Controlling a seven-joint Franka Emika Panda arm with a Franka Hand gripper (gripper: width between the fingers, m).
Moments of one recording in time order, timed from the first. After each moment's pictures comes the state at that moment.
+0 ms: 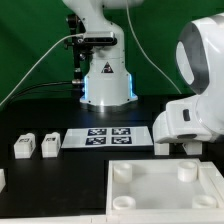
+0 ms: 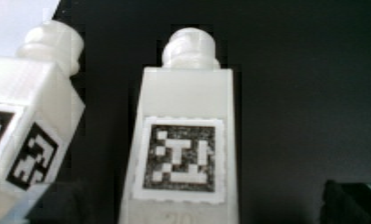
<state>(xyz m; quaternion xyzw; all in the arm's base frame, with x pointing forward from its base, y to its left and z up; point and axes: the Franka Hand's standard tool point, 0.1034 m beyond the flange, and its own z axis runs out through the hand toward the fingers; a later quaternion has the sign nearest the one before) 0.398 0.175 0.010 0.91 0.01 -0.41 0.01</state>
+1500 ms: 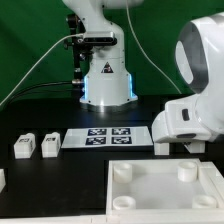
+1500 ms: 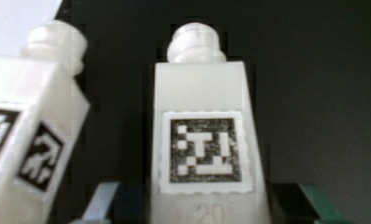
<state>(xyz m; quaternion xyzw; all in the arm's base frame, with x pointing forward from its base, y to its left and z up) 0.407 0.171 0.021 0.91 0.02 -0.41 0.00</state>
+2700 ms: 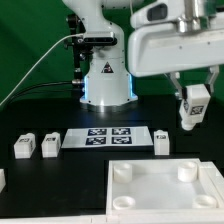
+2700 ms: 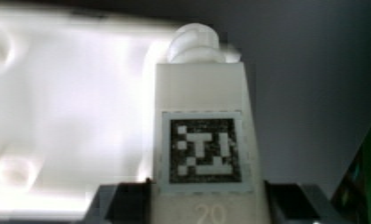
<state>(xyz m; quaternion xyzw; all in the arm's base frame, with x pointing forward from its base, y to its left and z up) 0.534 0.114 0.160 0.99 0.07 0.13 -0.04</state>
